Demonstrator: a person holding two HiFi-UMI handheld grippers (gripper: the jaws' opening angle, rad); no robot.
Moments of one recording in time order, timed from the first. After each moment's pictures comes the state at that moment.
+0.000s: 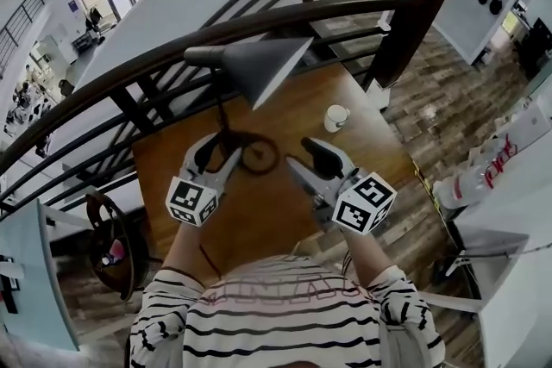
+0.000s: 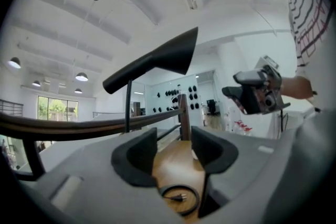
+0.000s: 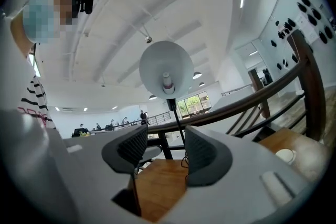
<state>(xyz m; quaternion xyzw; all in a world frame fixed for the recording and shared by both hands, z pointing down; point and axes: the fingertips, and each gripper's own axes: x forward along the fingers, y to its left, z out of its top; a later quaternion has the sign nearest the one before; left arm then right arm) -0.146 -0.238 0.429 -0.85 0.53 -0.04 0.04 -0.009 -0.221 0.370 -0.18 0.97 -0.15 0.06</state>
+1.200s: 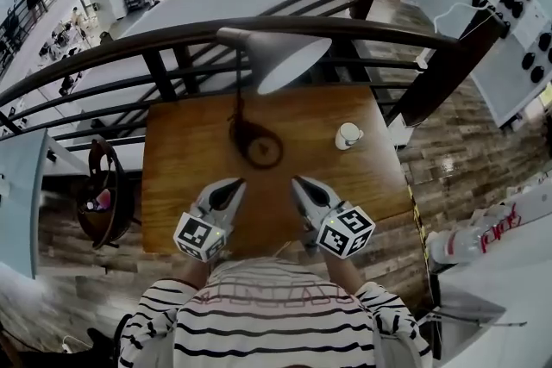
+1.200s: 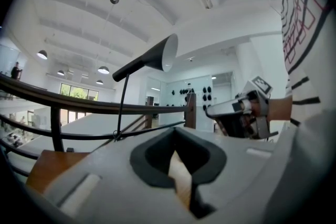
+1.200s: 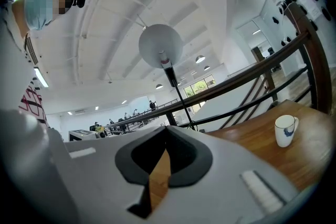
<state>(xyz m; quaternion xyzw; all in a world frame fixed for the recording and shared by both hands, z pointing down) -0.063 -0.137 0.477 -0.80 0.61 0.00 -0.02 0.026 -0.189 0.460 -0.12 0.97 -0.21 0.00</state>
